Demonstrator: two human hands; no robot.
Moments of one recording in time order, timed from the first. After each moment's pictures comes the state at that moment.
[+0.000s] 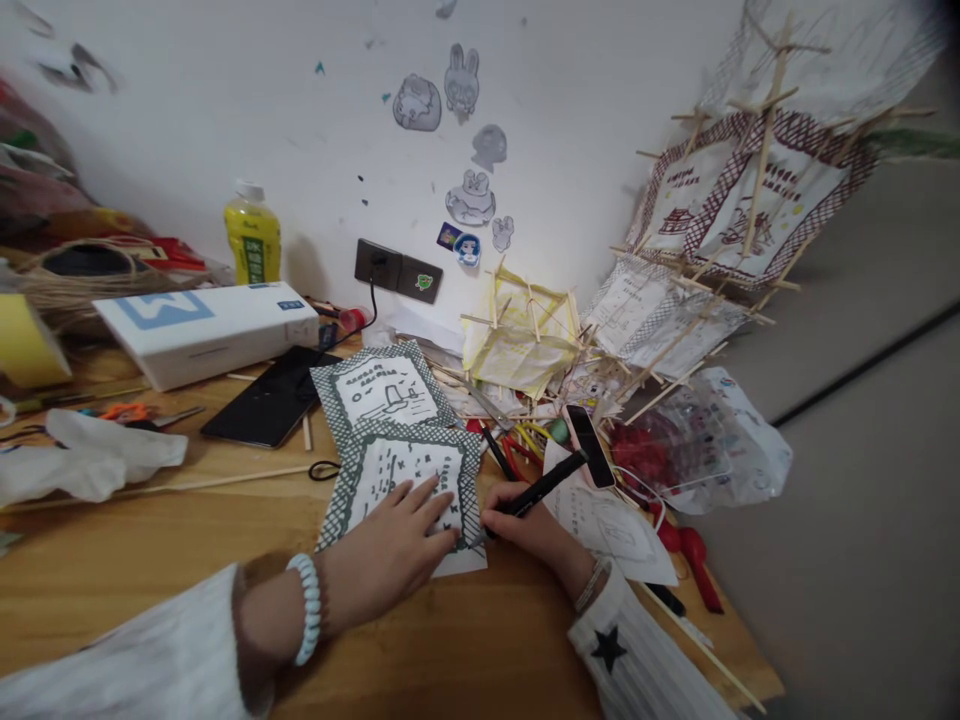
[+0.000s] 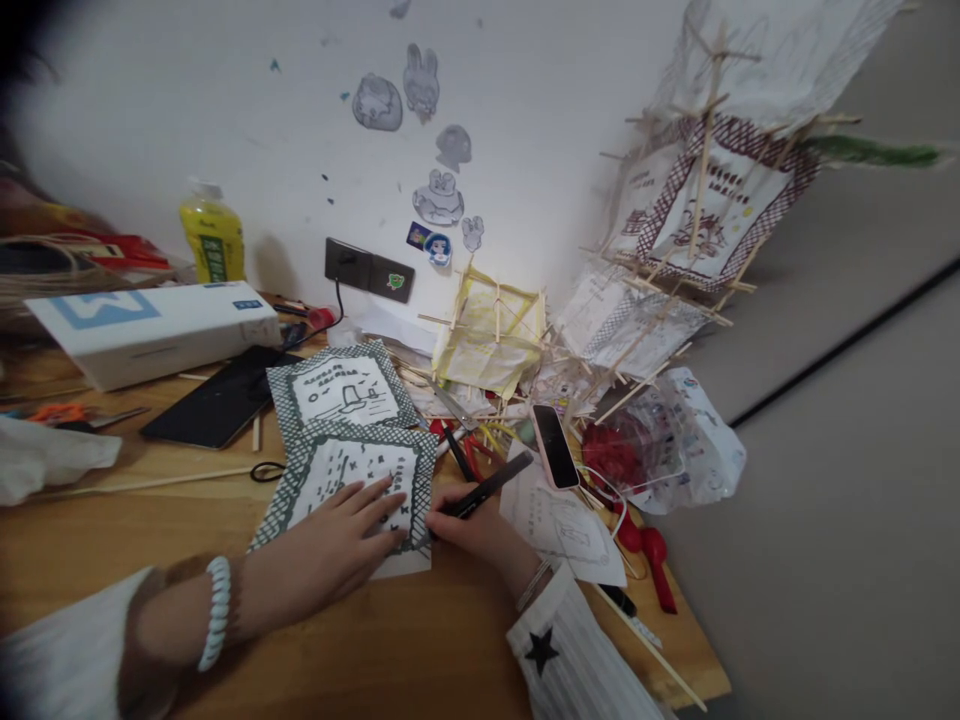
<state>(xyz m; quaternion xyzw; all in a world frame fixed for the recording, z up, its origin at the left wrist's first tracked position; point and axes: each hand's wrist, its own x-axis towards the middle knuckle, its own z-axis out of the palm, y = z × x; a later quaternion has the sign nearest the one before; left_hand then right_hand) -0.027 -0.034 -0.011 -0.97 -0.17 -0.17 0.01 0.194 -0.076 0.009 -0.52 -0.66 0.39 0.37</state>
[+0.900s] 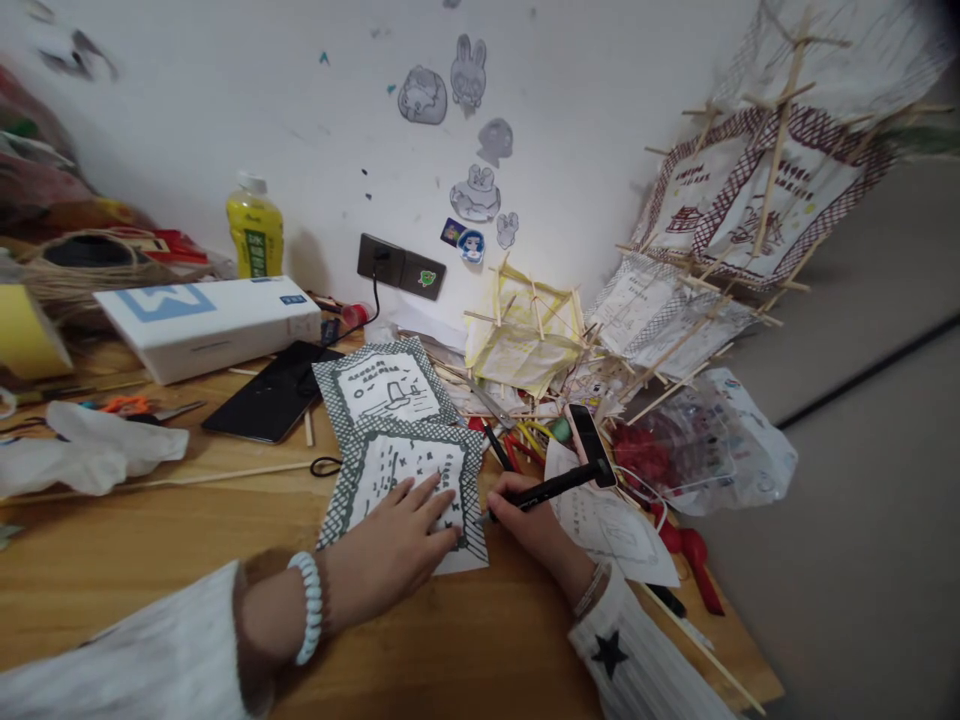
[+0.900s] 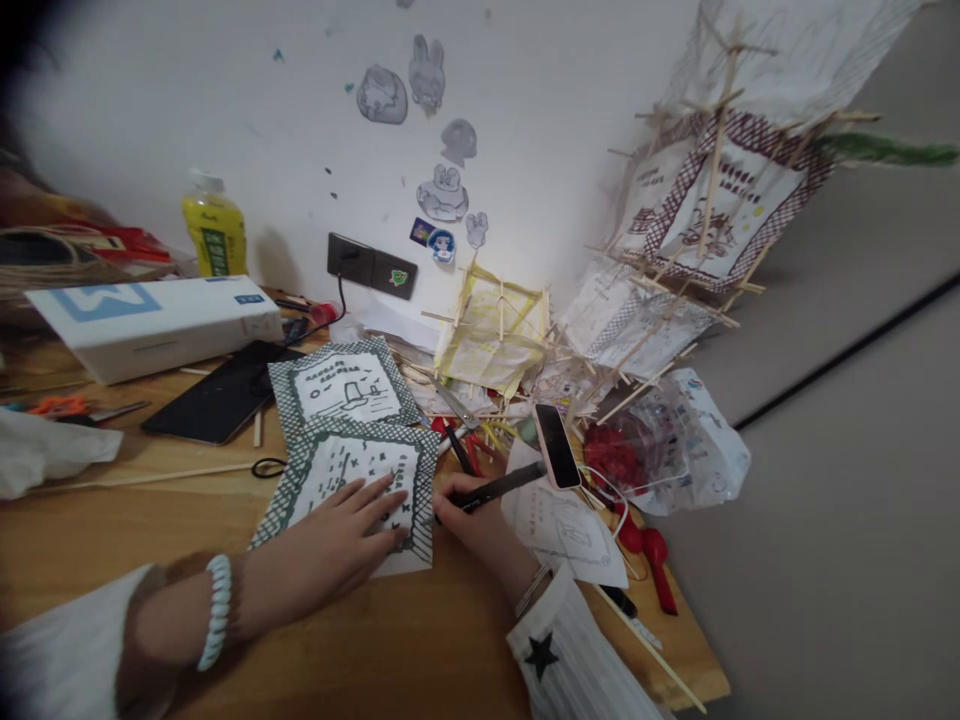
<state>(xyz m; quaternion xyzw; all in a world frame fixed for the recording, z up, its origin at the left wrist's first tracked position) -0.026 -0.036 -0.009 -0.97 -0.17 -0.17 0.01 0.187 -0.073 0.006 -0.55 -0.65 0.31 0.43</state>
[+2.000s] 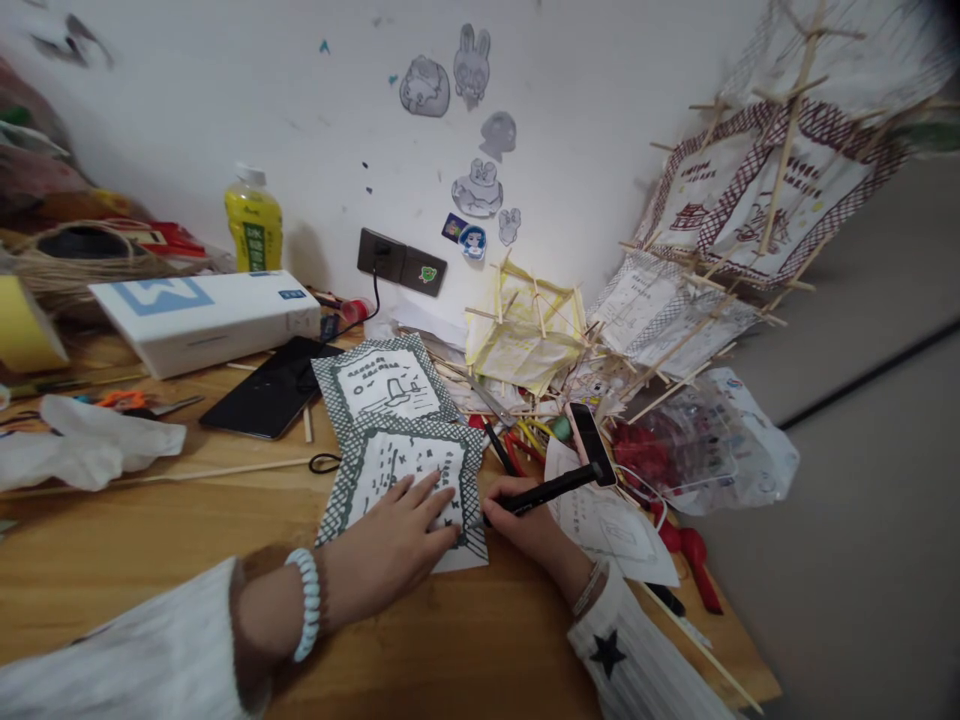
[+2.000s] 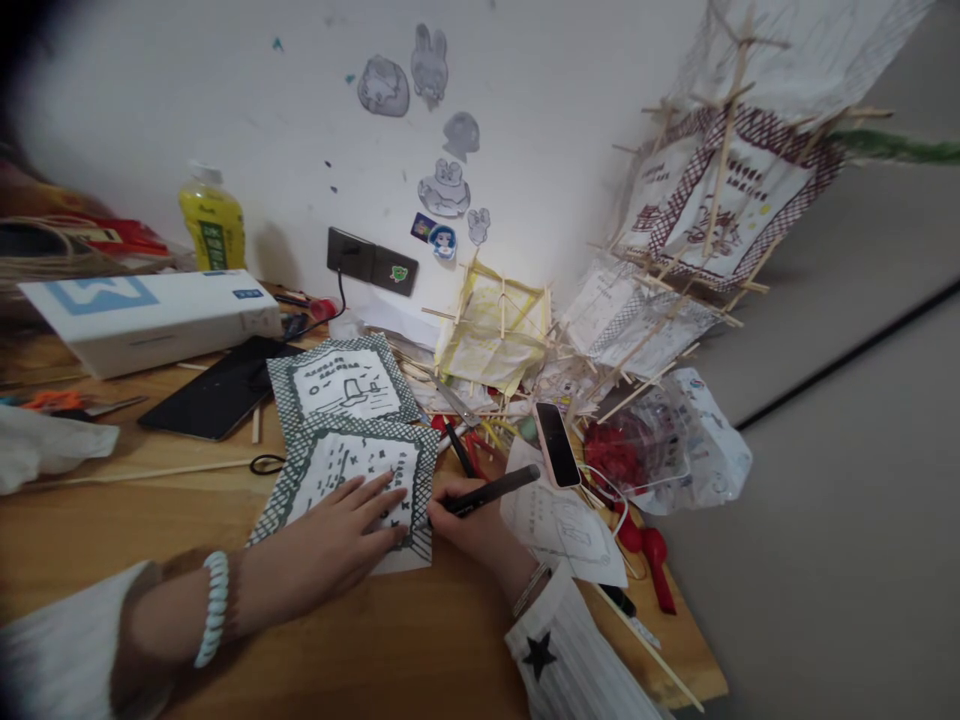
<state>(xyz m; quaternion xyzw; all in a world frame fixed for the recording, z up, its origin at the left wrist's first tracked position) -0.026 -0.037 -0.005 -0.97 -0.17 -0.17 0.01 0.187 -0.074 0.006 -0.56 -0.67 0.28 0.39</state>
